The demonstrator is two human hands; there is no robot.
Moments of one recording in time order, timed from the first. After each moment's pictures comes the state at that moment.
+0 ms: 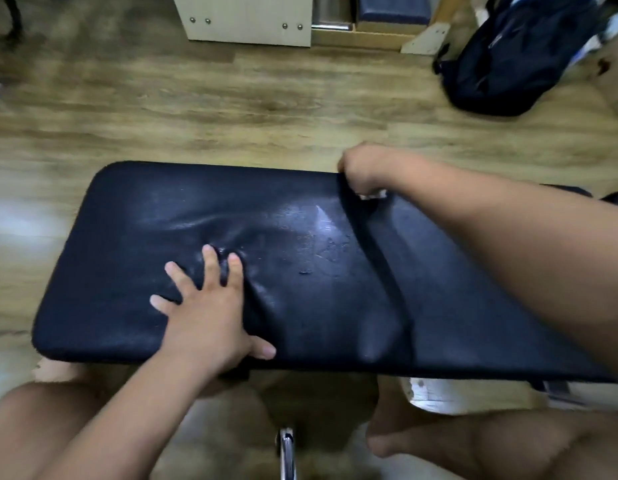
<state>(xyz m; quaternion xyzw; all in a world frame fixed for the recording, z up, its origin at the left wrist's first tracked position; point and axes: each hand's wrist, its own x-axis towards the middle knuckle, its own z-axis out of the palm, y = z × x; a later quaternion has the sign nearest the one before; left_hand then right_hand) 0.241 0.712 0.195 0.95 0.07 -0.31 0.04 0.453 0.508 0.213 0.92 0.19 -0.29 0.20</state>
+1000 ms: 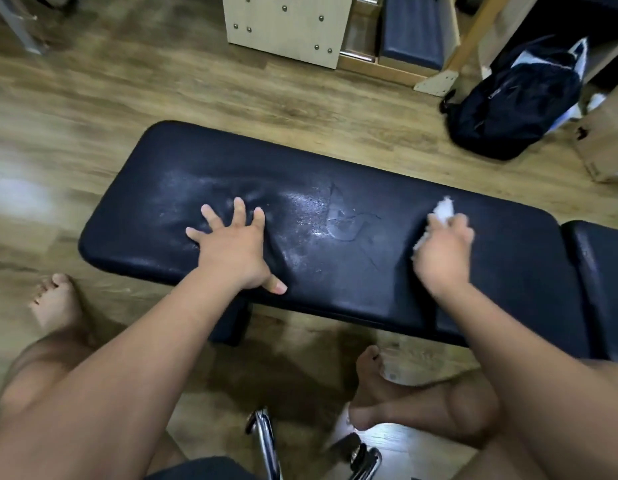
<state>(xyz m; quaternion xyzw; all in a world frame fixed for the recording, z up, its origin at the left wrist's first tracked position) 0.235 0.716 0.192 0.96 0.08 -0.25 0.05 0.279 0.414 0.170 0.99 -0.09 0.03 -0.06</state>
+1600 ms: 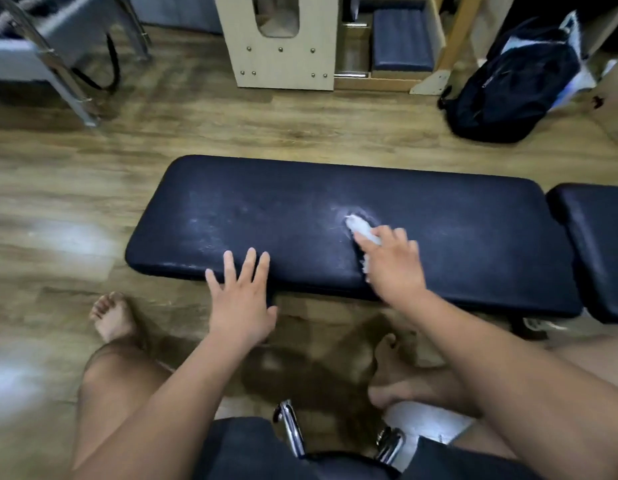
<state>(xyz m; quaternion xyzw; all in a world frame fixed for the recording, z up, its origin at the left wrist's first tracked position) 0.121 0.678 0.190 0.99 0.04 -0.13 -0.02 0.203 0.435 0.170 0.99 0.12 0.03 -0.03</state>
